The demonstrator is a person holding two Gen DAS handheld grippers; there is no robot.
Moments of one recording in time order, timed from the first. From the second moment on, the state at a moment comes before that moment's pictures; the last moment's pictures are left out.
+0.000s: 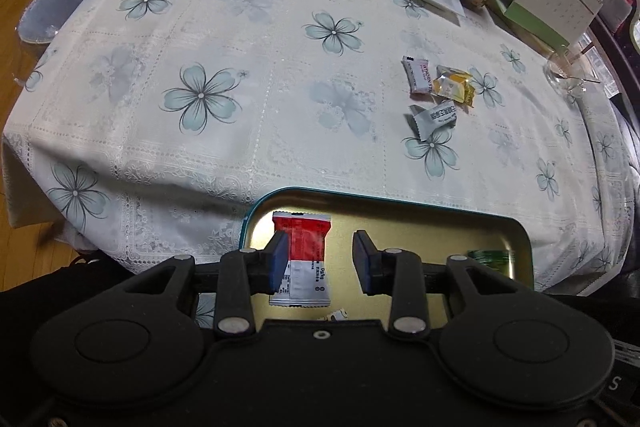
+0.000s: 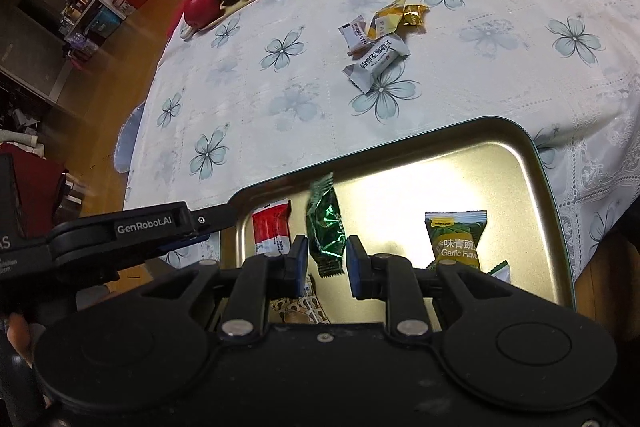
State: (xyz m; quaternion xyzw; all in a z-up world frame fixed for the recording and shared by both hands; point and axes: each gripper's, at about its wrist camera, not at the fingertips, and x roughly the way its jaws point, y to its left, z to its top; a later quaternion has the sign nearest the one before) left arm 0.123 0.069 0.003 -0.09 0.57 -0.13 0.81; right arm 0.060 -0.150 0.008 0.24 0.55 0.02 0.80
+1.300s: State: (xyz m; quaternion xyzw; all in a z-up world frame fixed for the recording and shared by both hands) left arm 0.115 0.034 -0.011 0.01 0.57 -0.10 0.81; right arm 0.069 -0.225 -0.033 0.26 0.60 -0.03 0.76
